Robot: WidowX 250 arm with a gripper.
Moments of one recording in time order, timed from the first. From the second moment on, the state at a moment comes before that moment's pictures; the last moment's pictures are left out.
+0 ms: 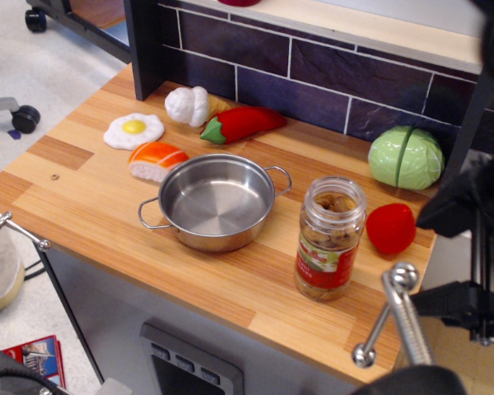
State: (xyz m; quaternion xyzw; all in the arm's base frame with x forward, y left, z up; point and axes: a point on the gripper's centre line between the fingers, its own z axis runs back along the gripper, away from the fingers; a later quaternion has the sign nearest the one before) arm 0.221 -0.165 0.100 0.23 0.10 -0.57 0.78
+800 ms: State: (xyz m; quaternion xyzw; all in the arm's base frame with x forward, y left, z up) arm 0.254 -0.154 0.049 0.32 0.26 -0.58 0.70
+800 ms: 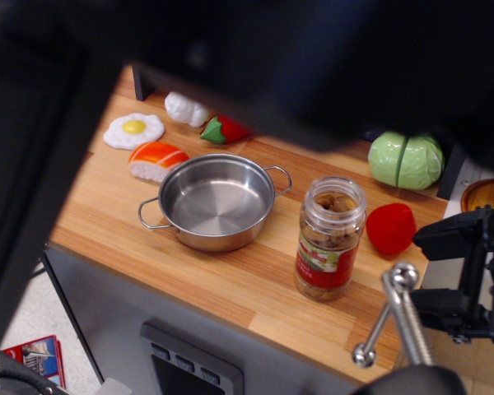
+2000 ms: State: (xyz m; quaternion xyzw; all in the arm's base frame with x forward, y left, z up) arm 0.258 -0.088 0.037 0.32 0.37 -0.55 0.68
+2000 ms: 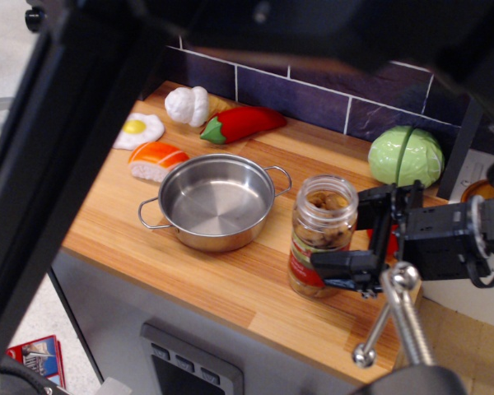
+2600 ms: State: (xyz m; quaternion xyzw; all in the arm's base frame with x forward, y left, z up) arm 0.260 -0.063 0.031 0.35 0.37 -0.54 0.66
